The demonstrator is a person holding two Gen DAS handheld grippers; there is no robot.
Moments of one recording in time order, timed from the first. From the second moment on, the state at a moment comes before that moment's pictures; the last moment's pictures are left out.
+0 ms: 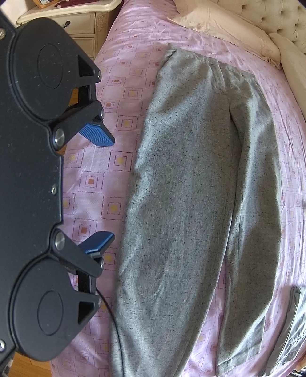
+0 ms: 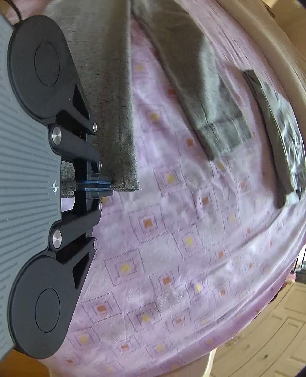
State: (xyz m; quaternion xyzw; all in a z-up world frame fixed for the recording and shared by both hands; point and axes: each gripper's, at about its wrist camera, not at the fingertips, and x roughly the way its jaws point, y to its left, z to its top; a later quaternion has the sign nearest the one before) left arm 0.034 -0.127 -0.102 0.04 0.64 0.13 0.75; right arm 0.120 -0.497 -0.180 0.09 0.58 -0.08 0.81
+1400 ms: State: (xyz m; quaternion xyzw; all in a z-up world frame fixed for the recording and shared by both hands) left arm 0.033 -0.139 -0.097 0.07 0.64 0.10 0.76; right arm 0.023 -0.509 -0.192 0.16 0.61 -0.17 0.76
